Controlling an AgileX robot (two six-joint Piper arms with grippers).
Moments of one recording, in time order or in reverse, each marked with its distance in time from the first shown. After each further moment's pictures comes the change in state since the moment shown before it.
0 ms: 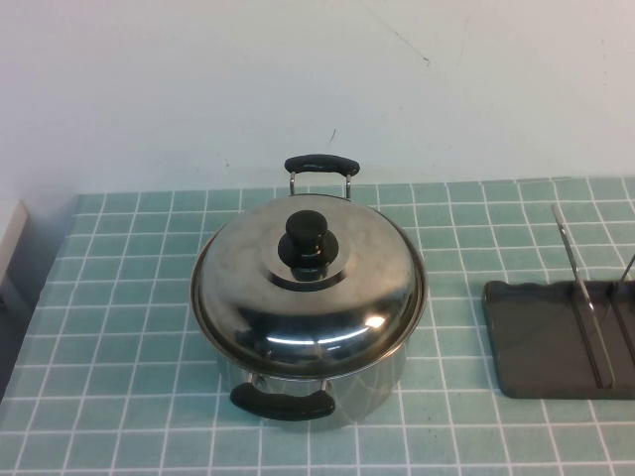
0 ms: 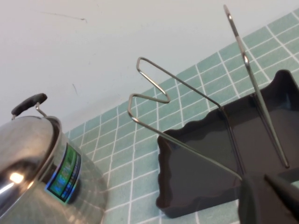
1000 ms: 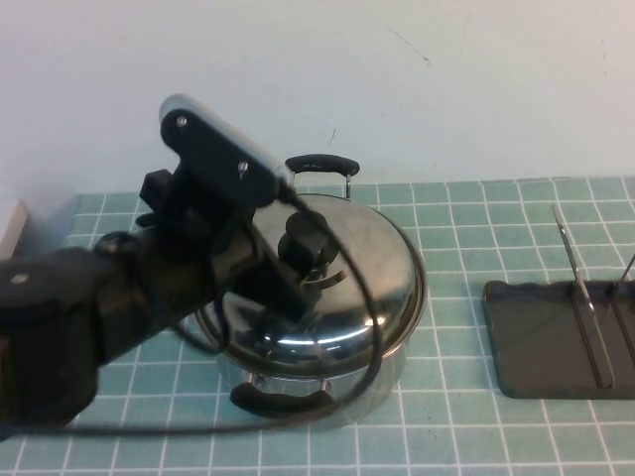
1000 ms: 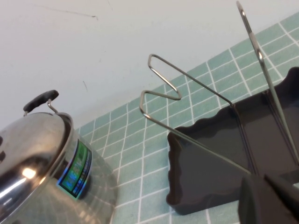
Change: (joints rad) right arm 0.000 0.000 0.000 0.090 0.004 -0.080; left arm -0.573 1.038 -0.535 -1.124 -0.242 1.719
